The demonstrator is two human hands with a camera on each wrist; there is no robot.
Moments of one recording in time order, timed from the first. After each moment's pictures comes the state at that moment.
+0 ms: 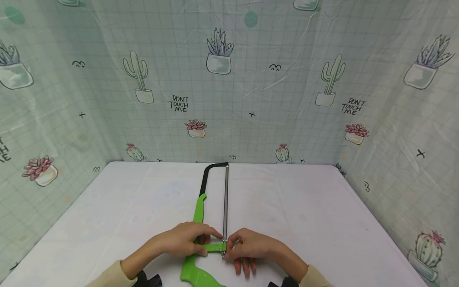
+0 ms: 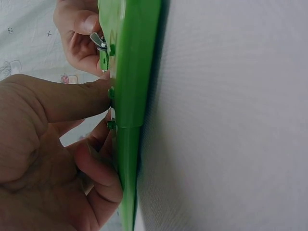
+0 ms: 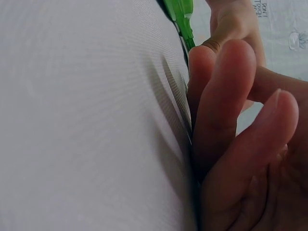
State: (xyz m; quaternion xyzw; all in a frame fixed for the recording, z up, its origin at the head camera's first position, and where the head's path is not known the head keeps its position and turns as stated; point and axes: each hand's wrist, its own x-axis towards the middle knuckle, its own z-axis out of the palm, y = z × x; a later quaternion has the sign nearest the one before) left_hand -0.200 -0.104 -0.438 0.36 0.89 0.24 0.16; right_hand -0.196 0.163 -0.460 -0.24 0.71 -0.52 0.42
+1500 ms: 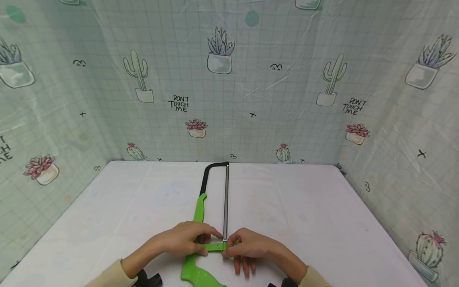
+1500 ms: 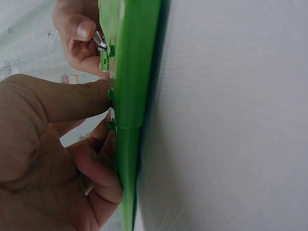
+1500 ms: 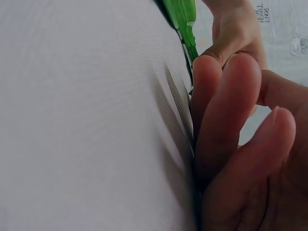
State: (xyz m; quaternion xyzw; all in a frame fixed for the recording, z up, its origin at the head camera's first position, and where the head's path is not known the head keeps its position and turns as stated) left_hand -0.200 -0.104 -0.439 0.36 0.89 0.25 0.16; right_hand -0.191 0.158 -0.457 -0.24 0.72 -0.52 0.40
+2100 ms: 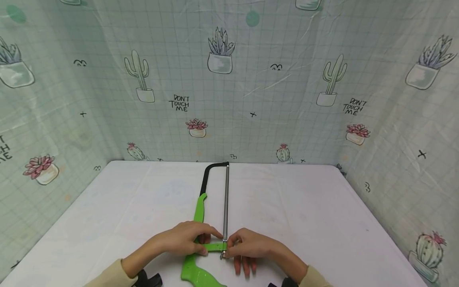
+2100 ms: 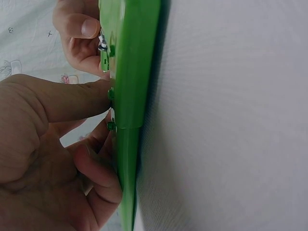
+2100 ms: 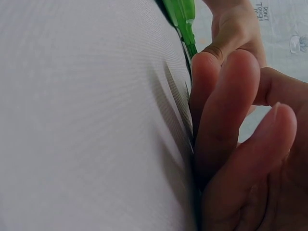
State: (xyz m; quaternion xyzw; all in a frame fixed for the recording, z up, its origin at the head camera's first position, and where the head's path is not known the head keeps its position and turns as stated) left_hand -0.200 -0.103 -0.440 0.36 0.89 0.25 0.16; right_hand -0.193 0.160 -0.458 -0.22 0.73 -0.51 0.40
